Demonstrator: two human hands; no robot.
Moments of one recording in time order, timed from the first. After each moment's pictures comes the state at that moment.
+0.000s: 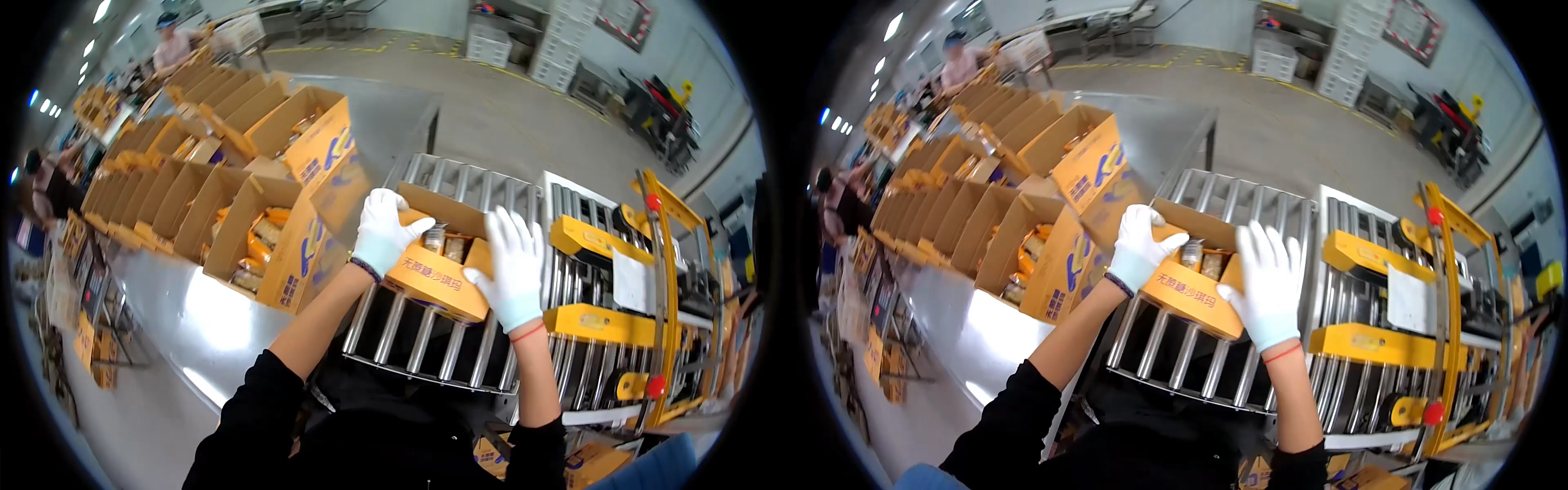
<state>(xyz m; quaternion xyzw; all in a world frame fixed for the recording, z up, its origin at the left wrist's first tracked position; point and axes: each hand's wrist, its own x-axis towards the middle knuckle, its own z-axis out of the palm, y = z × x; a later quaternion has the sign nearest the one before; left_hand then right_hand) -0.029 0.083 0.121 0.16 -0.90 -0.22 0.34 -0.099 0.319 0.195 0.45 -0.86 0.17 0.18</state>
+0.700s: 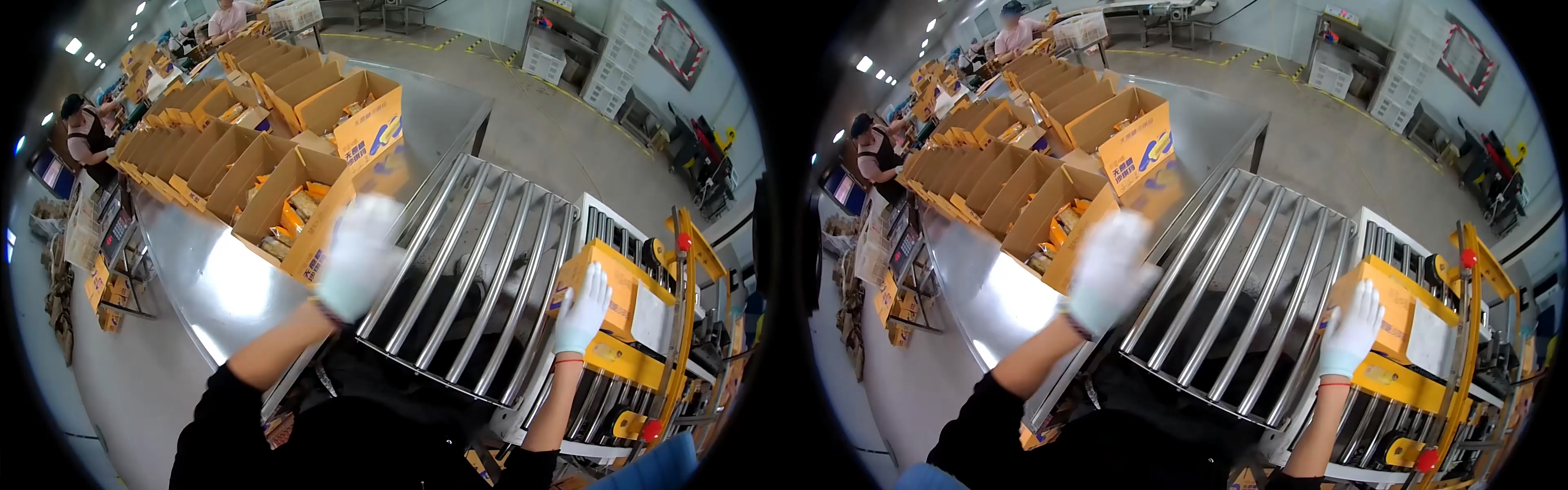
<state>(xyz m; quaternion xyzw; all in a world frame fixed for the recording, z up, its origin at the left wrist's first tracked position) 0.084 0.108 0.201 0.15 -0.94 -0.01 0.29 -0.161 0.421 0.102 0.29 -0.92 0.10 0.24</state>
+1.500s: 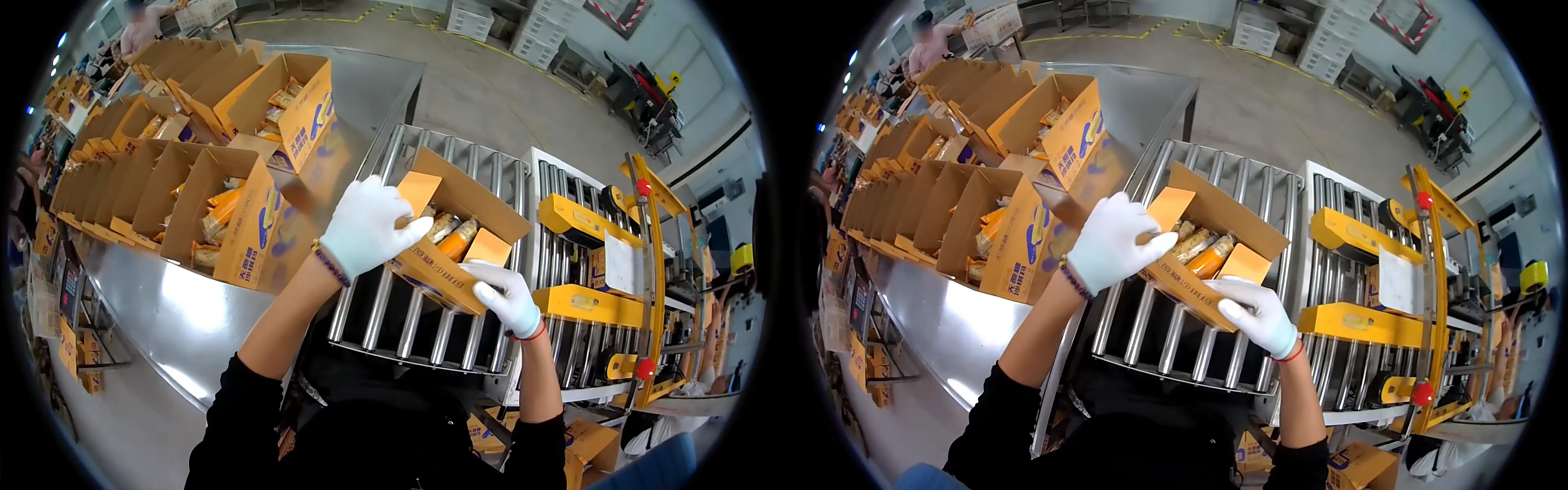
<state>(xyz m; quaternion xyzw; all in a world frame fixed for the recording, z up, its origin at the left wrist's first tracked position) 0.006 0.085 0.190 0.01 -0.96 -0.22 0.17 -0.095 0.365 0.154 0.44 -0.68 0.52 -0.27</state>
